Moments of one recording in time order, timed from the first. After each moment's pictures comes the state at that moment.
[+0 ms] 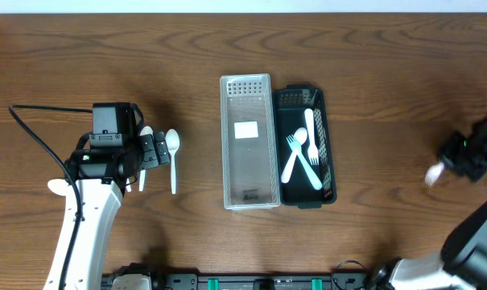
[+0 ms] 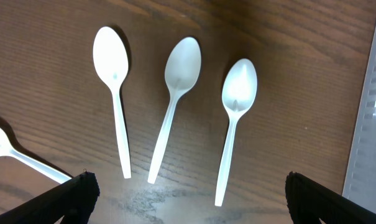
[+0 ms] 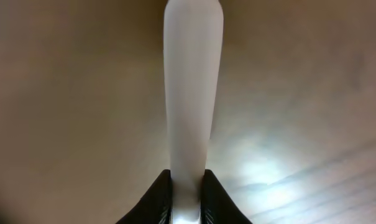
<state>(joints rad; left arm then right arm) 0.01 1.22 0.94 -0.84 -0.06 -0.21 -0.52 1.64 1.20 -0.89 -0.09 0.23</state>
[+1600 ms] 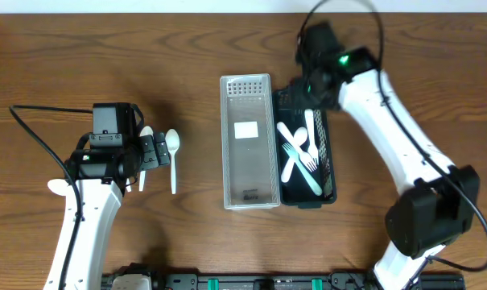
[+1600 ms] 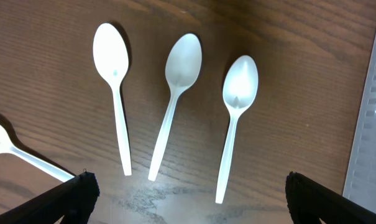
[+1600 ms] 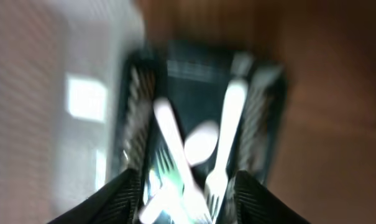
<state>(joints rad) 0.01 1.22 0.95 -0.85 -0.06 -0.21 0.37 1.88 1.77 -1.09 -0.01 0.24</state>
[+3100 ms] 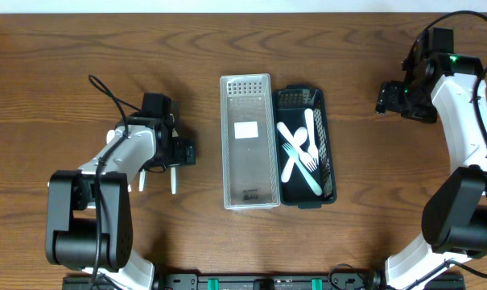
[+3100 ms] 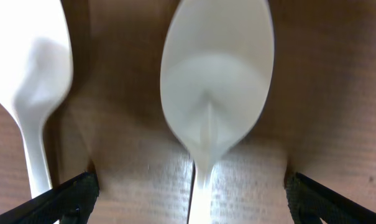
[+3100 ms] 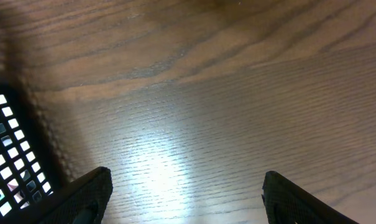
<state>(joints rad) -0.08 1.77 0.97 -0.66 0.01 -0.20 -0.13 1.84 1.56 -1.08 0.02 0.14</state>
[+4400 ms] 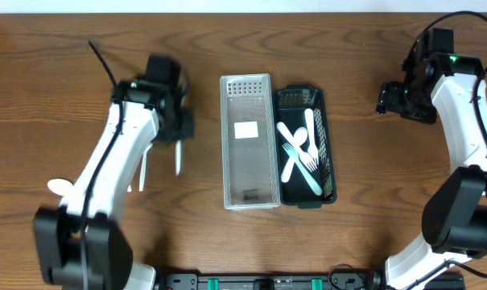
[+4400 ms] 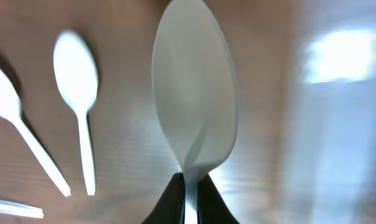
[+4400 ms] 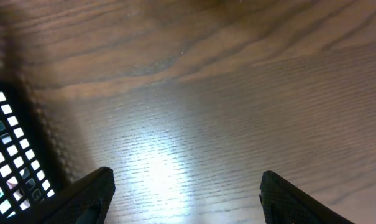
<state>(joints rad) -0.22 1.64 1.42 -1.09 0.02 -0.21 -0.13 1.84 1.55 -1.08 0.02 0.14</state>
